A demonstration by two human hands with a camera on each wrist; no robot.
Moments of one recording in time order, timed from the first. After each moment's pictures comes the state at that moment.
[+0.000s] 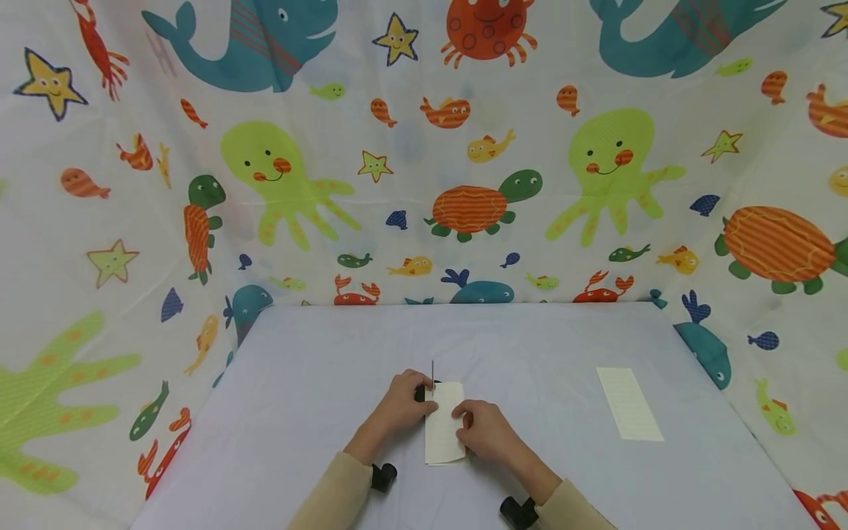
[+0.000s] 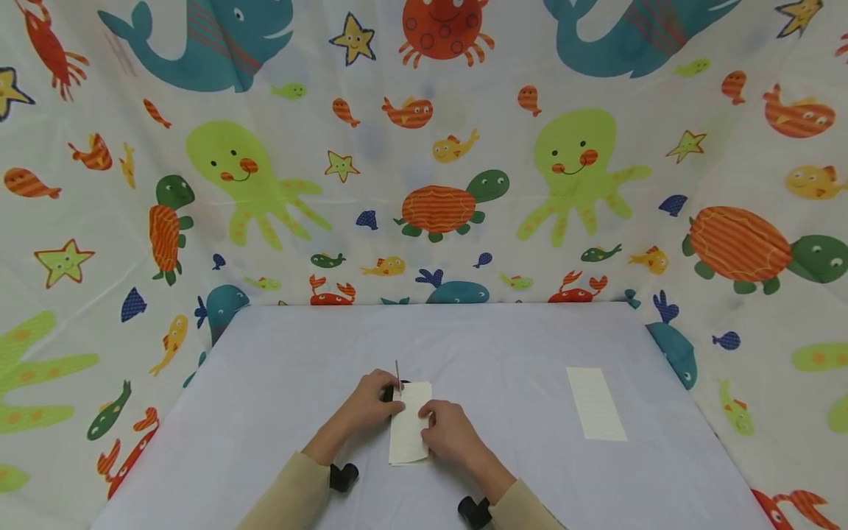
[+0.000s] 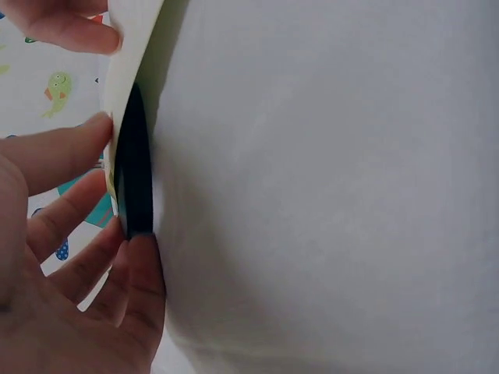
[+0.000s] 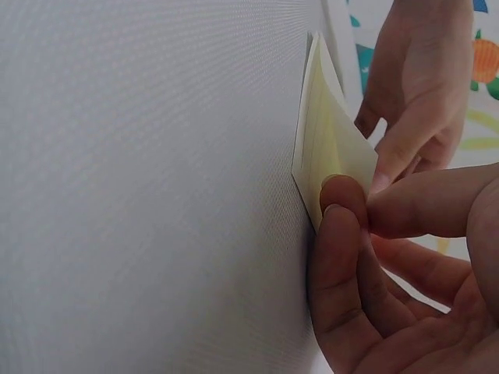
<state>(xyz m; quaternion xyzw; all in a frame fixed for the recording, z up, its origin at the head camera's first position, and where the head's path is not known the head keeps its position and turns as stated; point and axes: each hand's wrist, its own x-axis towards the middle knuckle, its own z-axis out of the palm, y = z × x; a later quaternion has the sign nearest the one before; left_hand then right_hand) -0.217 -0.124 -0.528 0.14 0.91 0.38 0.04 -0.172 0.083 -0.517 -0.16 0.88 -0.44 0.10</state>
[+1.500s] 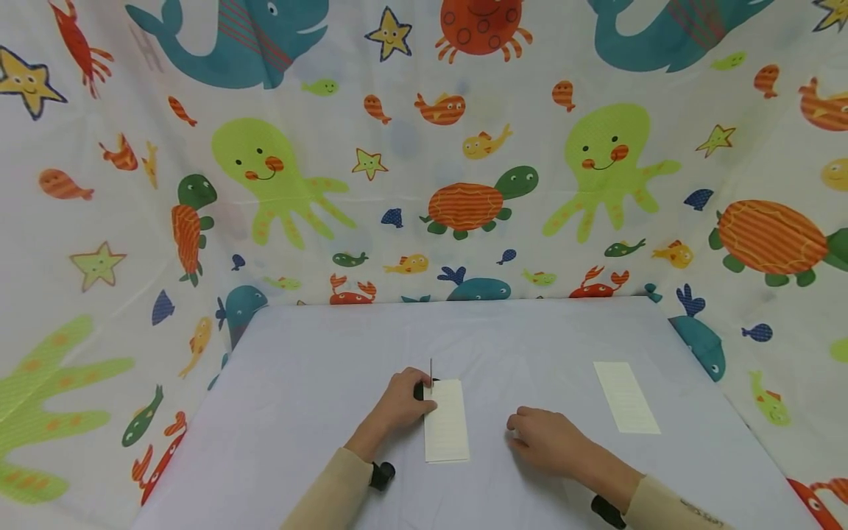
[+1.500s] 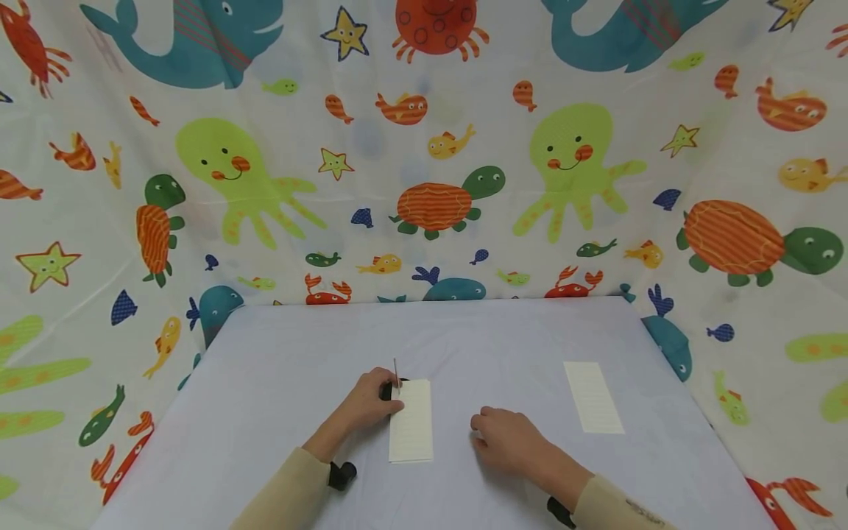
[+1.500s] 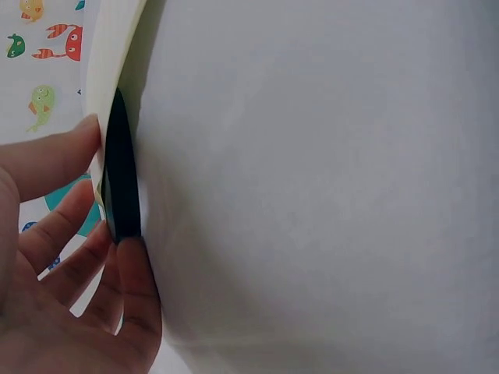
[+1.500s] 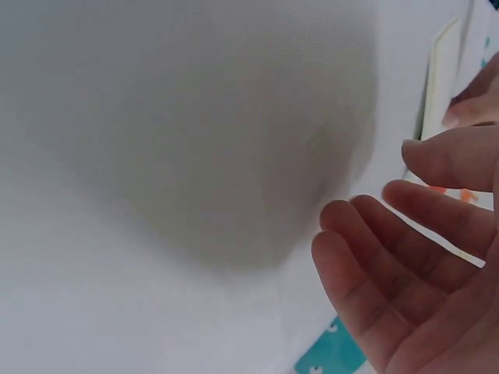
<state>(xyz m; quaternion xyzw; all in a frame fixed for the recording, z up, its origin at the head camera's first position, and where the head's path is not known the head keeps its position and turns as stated) -0.218 -0.119 -0.523 0.13 0.92 0.37 0.05 -0.152 0.171 -0.491 -0.29 0.95 -0.14 0.05</state>
